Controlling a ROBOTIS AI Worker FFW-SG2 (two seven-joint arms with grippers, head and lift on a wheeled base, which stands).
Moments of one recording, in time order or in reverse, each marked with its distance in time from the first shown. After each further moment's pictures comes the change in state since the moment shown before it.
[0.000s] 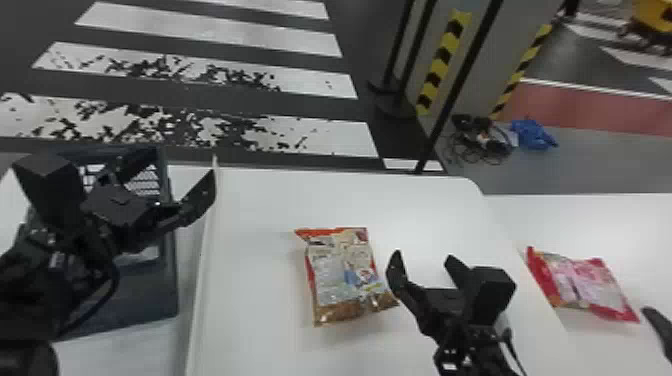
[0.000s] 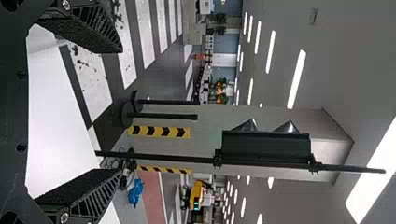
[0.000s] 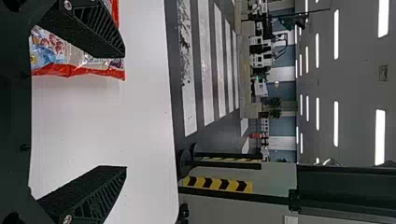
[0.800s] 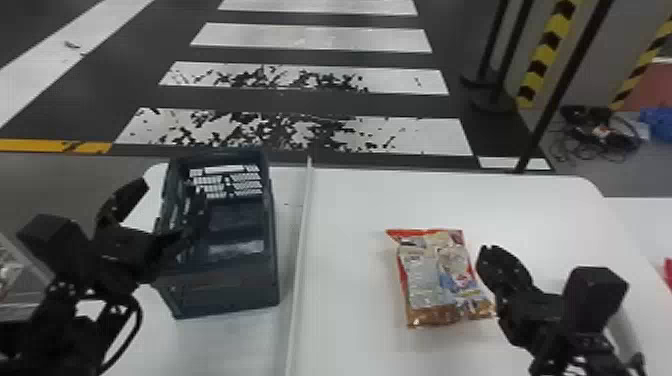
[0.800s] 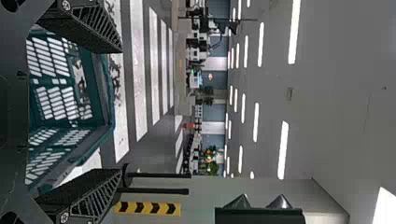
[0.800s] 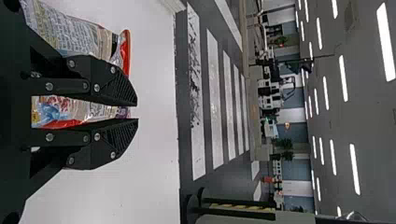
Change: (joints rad) left arm 0.221 0.045 0.225 -0.074 0.068 -0.164 0.140; right arm -0.027 0.000 0.011 -0.025 -0.001 0.097 0.201
